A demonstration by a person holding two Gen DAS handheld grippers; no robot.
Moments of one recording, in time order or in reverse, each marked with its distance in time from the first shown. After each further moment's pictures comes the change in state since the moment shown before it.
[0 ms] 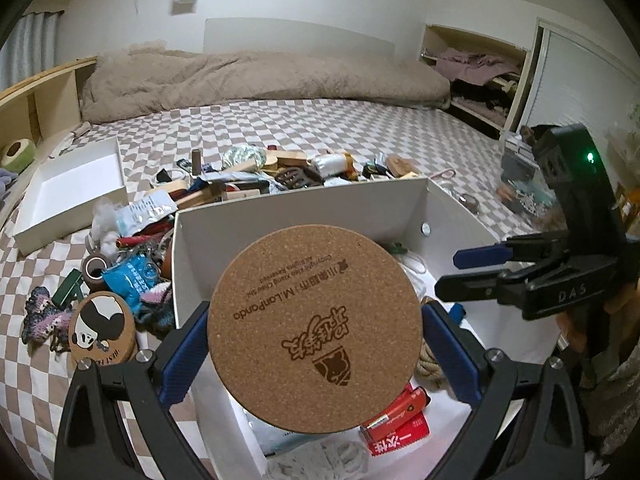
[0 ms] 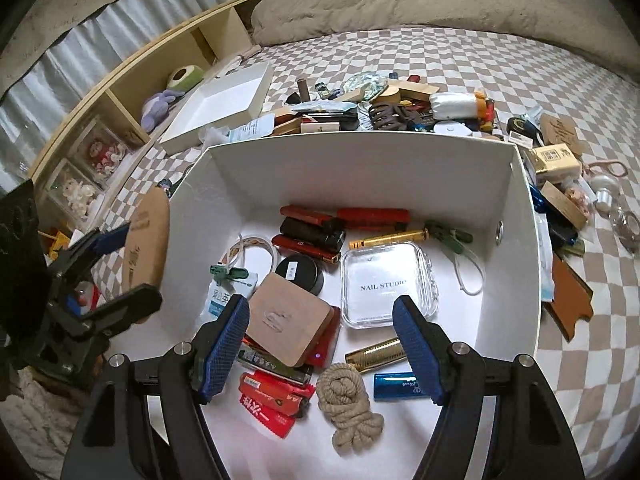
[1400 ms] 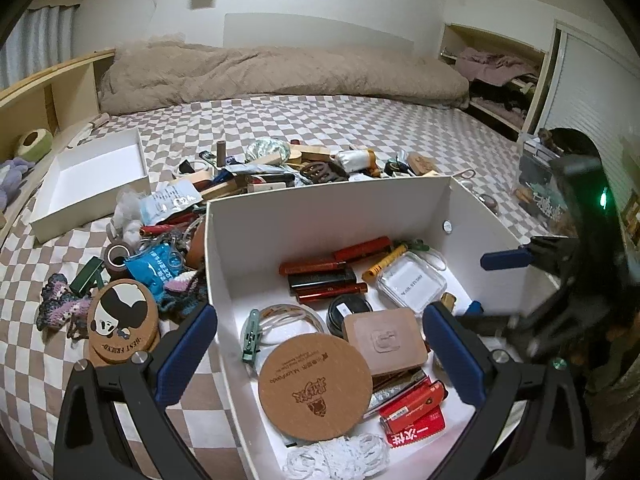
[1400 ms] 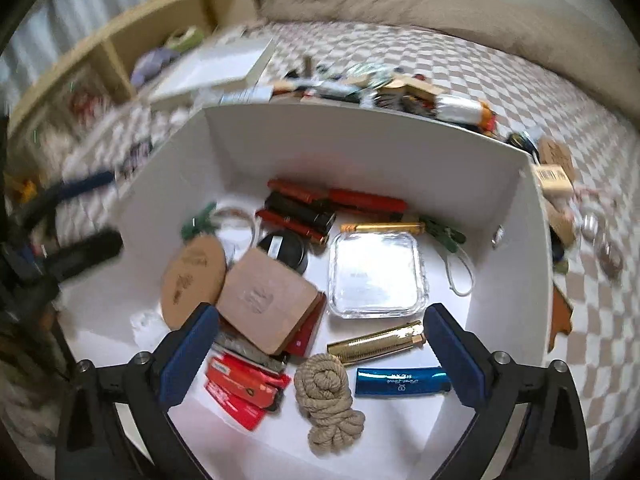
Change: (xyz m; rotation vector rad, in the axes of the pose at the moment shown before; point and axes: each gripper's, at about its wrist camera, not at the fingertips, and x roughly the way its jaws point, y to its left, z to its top) left arm -0.009 0.018 -0.002 -0.035 -0.001 0.063; right arm 0.029 0.033 -0.011 -0.205 0.086 -0.167
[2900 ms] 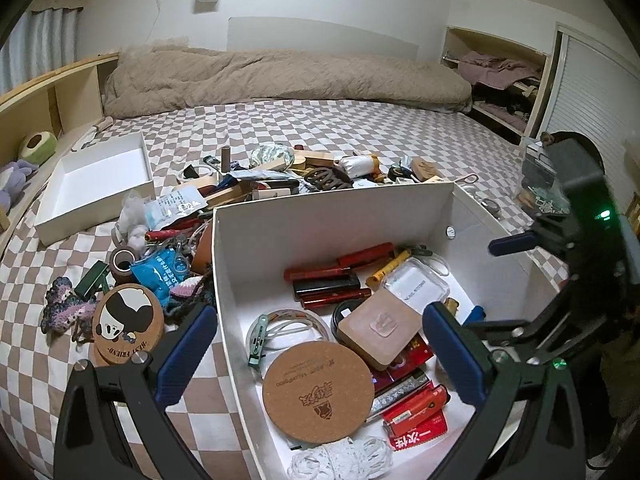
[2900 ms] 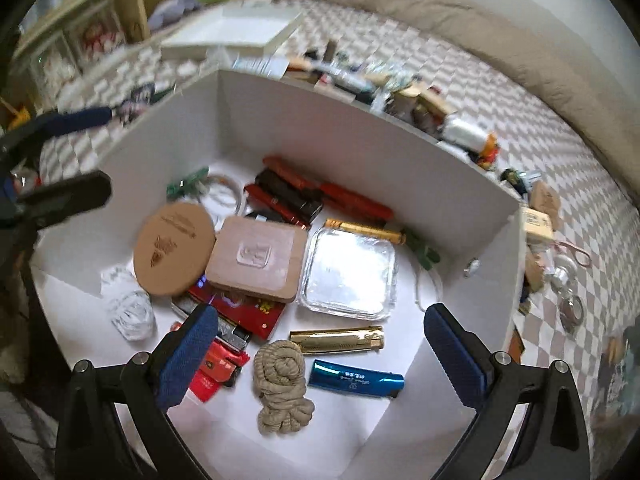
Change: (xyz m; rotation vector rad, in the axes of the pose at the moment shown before) left arm -0.002 0.000 0.002 0.004 -0.013 0.009; right arm -0.015 -0.005 0.006 -0.130 0.008 -0.110
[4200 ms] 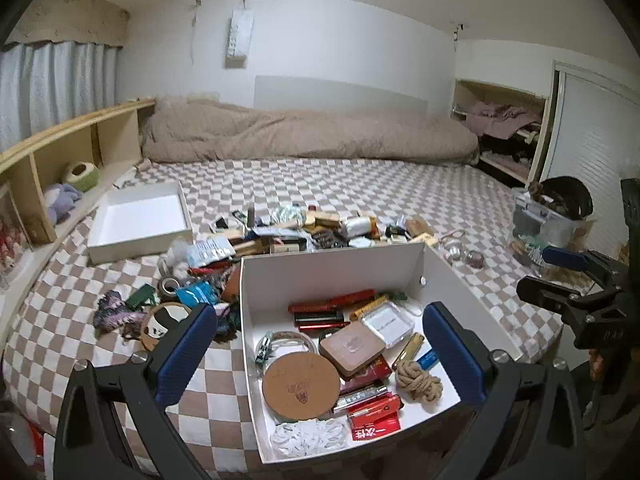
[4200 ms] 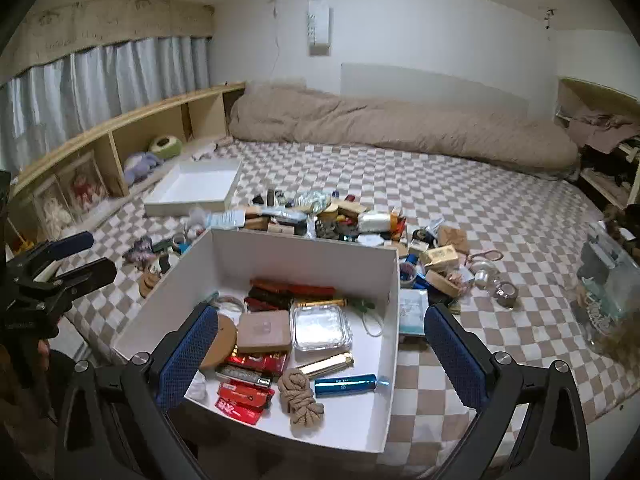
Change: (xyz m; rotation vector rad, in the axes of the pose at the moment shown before) left arm -0.120 -0.045 -0.001 -0.043 -0.212 0.099; right arm -0.152 0.003 -0.056 0.290 -0.461 -0.102
